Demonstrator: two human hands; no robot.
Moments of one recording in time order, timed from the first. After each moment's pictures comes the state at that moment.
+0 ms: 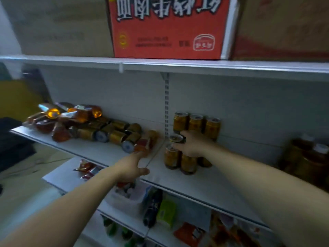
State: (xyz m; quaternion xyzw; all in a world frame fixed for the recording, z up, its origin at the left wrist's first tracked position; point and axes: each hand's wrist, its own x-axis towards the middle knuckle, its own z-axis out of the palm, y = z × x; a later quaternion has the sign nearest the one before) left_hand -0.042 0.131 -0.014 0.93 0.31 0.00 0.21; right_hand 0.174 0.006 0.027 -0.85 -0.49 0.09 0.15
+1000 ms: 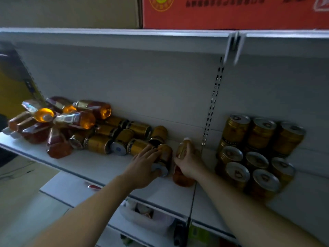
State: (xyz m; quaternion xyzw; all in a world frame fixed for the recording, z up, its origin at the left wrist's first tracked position) left_hand -0.023 0.348 -0.087 0.97 0.18 0.09 0.11; right_hand 0.127 0.228 -0.084 -0.88 -0.28 0.22 0.30
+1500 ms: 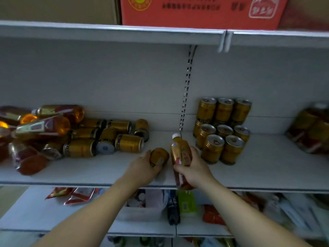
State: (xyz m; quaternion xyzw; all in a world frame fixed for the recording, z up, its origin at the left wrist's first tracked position) left_hand -0.045 0.325 -0.091 0.93 0.21 0.03 0.30; right_hand 0.033 0.146 -0.082 -0.86 -0.16 0.15 0.45
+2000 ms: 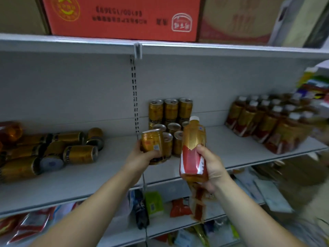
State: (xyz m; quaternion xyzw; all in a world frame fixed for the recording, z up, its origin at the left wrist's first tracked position) left_hand -0.004 0.199 -0.037 0.68 0.12 0.06 0.72; right_hand 0.020 -0.007 -0.034 -0.52 0.04 0.14 0.84
